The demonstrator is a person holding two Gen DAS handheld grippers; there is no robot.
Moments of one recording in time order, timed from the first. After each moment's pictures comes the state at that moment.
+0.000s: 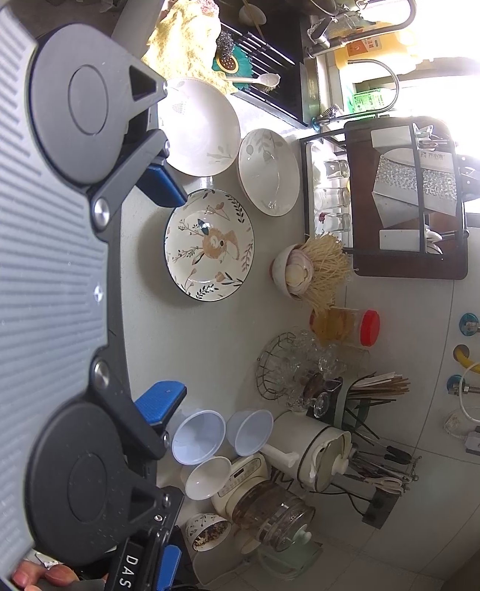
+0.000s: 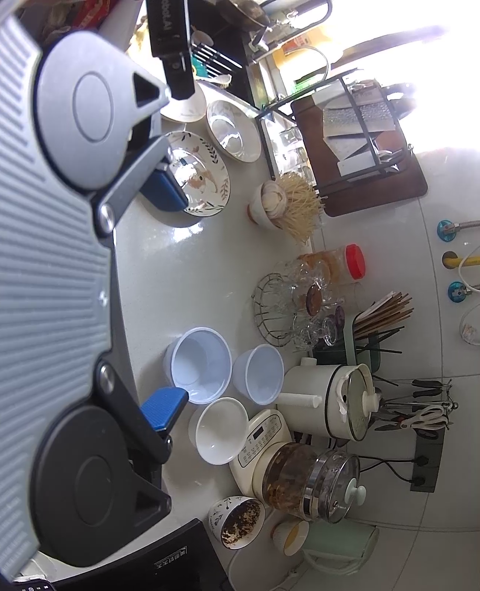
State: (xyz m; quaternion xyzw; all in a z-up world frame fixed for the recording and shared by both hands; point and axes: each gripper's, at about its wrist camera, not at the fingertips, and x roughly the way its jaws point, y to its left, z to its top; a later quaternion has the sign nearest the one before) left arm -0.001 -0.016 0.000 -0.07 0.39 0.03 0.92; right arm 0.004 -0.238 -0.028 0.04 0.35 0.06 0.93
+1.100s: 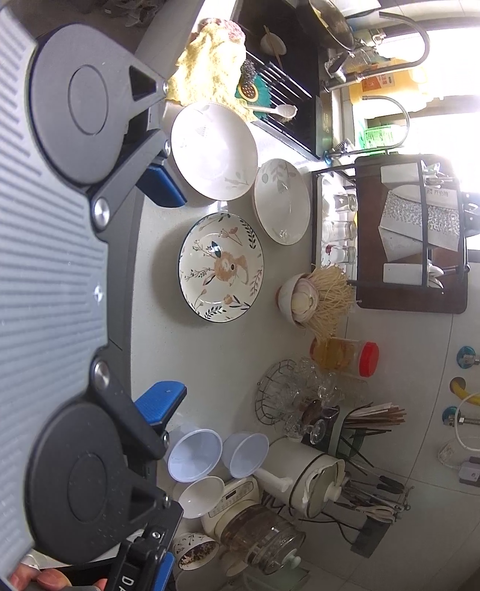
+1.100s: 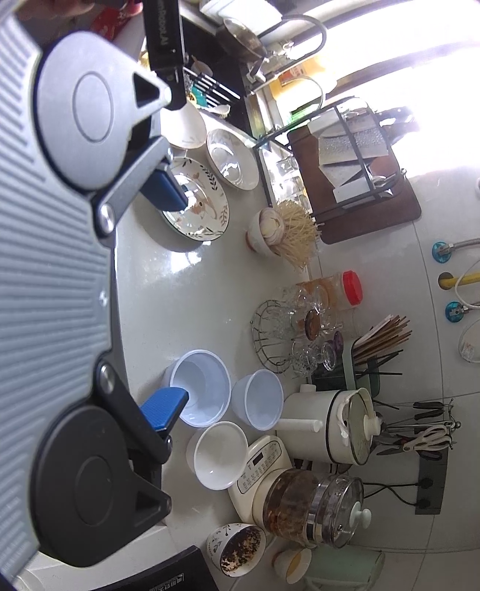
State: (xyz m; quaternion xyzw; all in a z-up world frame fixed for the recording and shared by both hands) left arm -0.024 -0.033 -0.001 -0.08 0.38 0.09 0.91; right arm 0.003 -0.260 -0.034 0.07 0.34 0.13 0.93
